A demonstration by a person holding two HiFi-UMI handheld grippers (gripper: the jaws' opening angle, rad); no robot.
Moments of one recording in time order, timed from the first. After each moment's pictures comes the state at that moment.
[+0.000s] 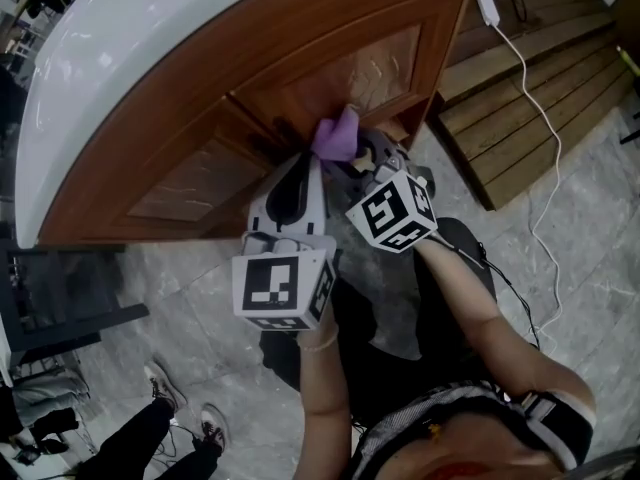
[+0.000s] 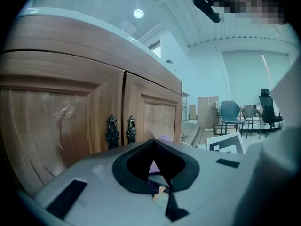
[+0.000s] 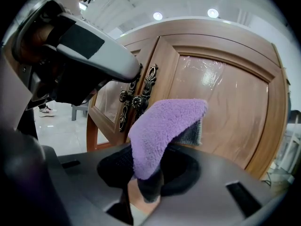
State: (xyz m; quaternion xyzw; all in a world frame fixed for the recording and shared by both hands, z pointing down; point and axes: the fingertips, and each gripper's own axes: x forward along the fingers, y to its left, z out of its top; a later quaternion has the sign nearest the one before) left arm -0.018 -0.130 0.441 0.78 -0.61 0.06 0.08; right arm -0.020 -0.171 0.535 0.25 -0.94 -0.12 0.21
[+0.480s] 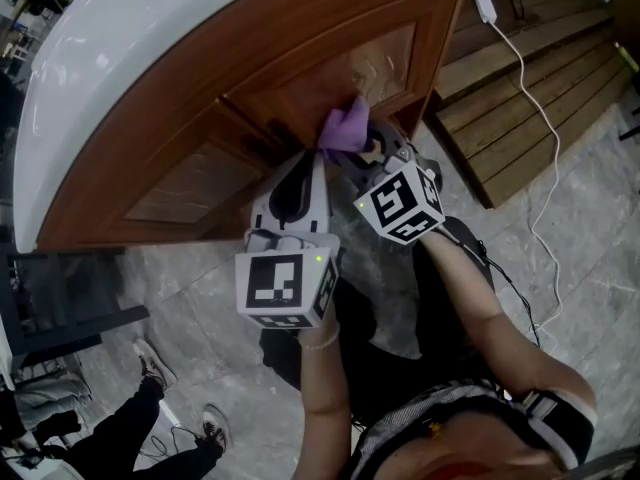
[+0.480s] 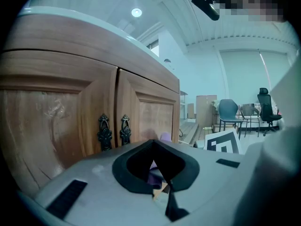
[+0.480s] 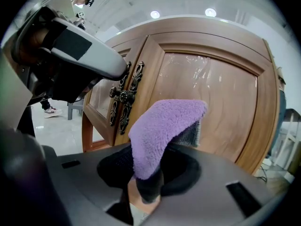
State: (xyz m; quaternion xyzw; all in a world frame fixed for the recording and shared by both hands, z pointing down) left arm -0.009 -0.135 0.444 0.79 -0.60 0.07 0.07; right arm 0.000 -0.188 0.537 0.27 -0.93 -0.11 0.21
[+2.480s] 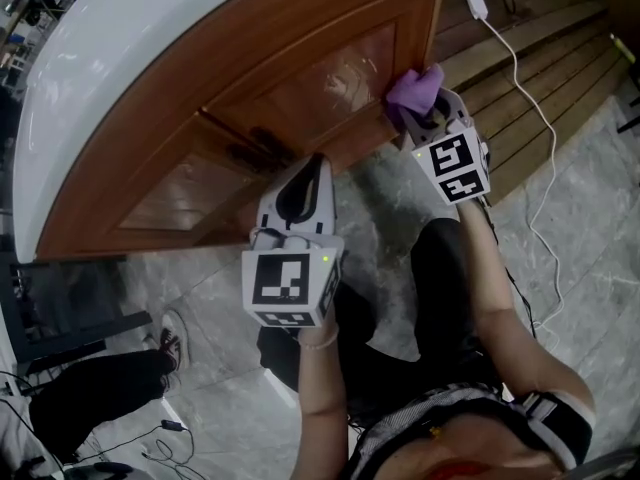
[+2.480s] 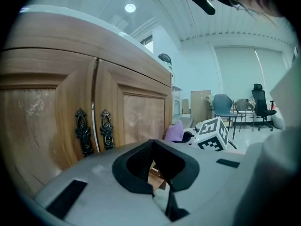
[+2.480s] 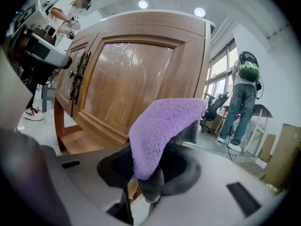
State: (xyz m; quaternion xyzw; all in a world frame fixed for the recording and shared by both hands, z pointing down) left arm 0.019 -0.139 0.453 0.81 -0.58 0.10 0.07; right arm 0.133 -0.273 0.539 0.41 -0.87 -0.09 0.24
